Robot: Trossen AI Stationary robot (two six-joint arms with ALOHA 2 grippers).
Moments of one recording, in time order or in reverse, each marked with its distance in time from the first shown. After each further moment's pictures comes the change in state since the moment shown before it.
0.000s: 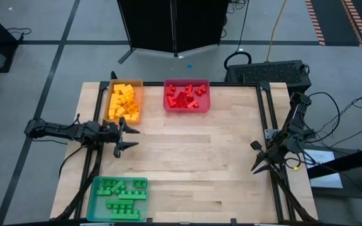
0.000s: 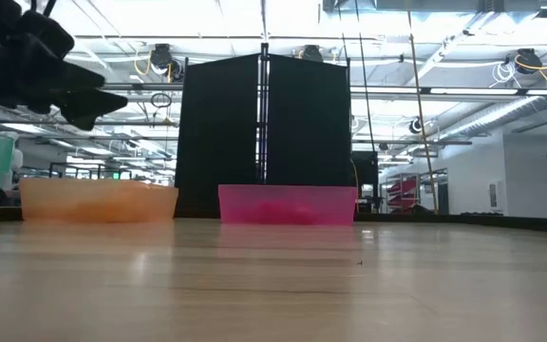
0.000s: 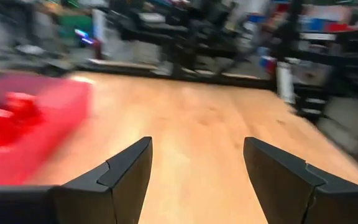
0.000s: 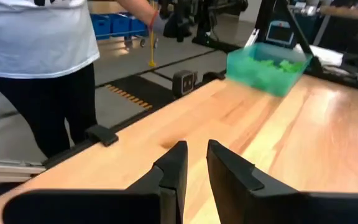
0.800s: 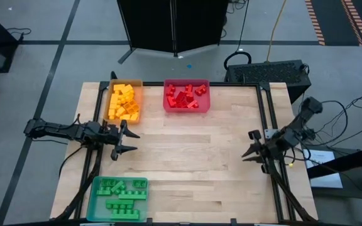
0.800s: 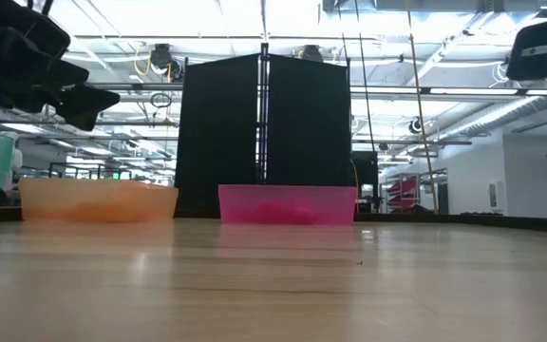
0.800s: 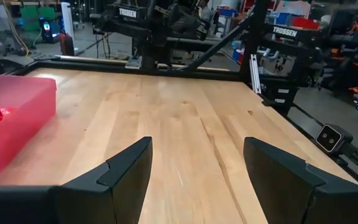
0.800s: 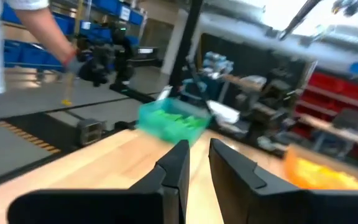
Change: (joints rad) left arm 0.001 0.010 0.000 -0.001 0.134 -0.006; right arm -0.253 0.041 -0.092 0.432 0.055 -0.332
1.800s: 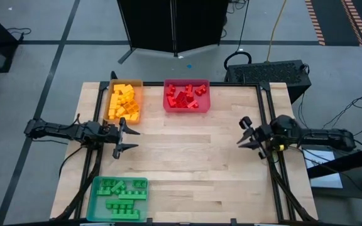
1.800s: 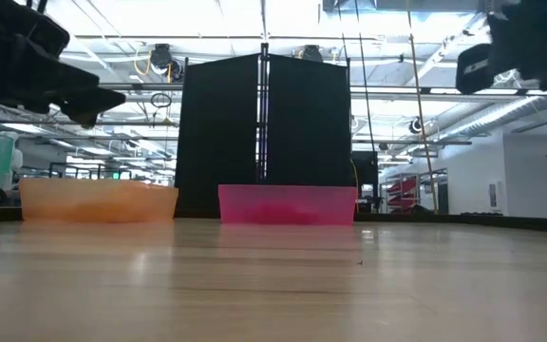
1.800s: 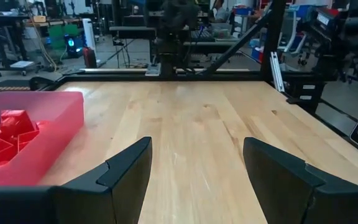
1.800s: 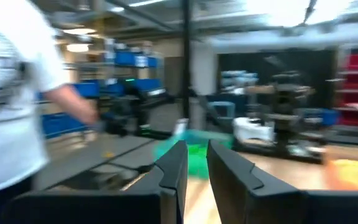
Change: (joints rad) left arm 0.005 -0.007 0.000 0.003 -0.074 0.095; right arm -0.921 0.208 0.000 0.365 -0.986 0.418
